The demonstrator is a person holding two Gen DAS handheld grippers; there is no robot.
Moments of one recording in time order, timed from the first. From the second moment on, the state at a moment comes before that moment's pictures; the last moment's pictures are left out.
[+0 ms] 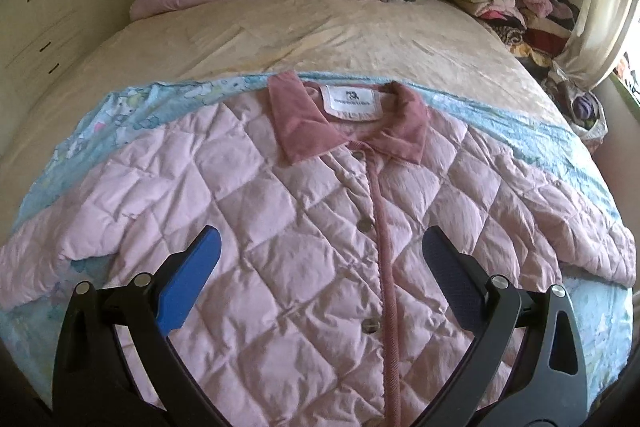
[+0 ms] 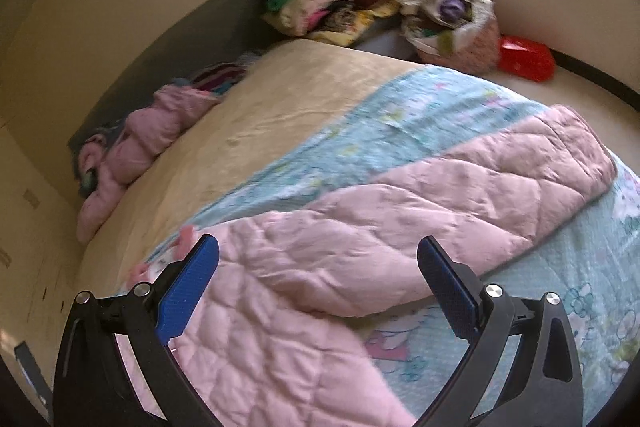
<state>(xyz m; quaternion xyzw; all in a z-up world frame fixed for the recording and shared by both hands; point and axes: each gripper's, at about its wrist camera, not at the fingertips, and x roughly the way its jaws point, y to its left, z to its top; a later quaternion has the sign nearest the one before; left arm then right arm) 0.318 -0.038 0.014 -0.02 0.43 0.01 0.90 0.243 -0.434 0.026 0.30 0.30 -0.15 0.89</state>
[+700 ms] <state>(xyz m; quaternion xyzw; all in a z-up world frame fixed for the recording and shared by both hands) 0.314 -0.083 -0.042 0.01 0.47 -0.02 0.88 0.205 -0.571 -0.103 0.48 0.32 -0.31 0.76</state>
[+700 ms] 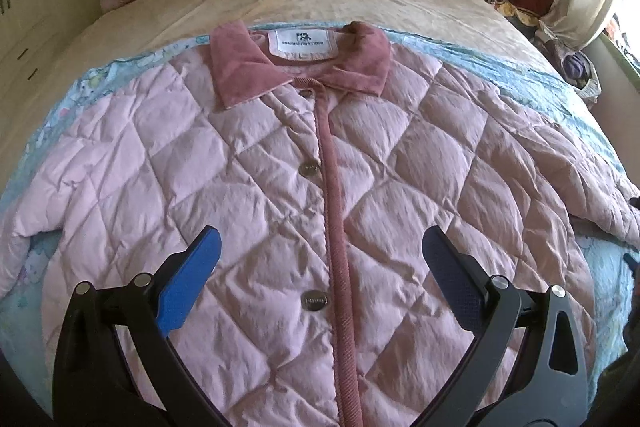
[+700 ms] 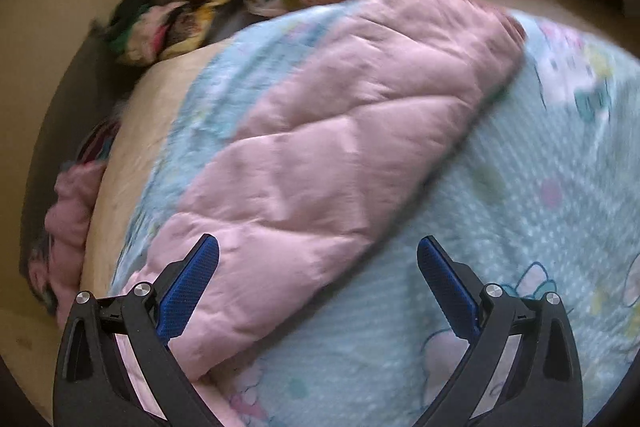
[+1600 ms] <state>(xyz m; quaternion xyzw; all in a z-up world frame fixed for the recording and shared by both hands) 0.316 0.020 -0.006 -0.07 0.45 0.04 0.89 0.237 -0.575 0.009 0.42 0.17 -0.13 0.88</state>
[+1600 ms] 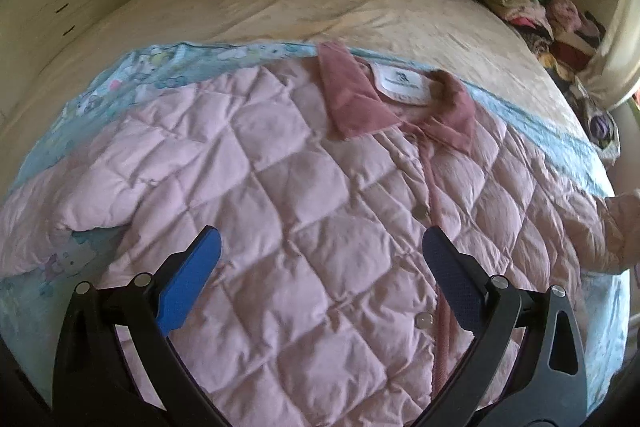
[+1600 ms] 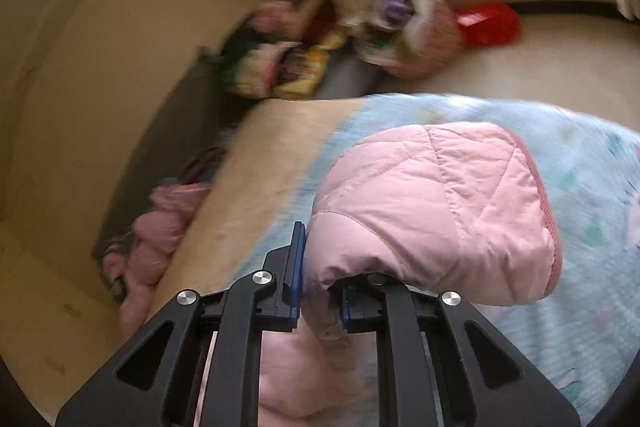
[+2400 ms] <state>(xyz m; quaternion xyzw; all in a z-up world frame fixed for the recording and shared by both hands) 0.328 0.082 -0.003 -0.20 0.42 0.01 0.89 0.323 -0.294 0.066 0.20 0.23 0.10 0.95</state>
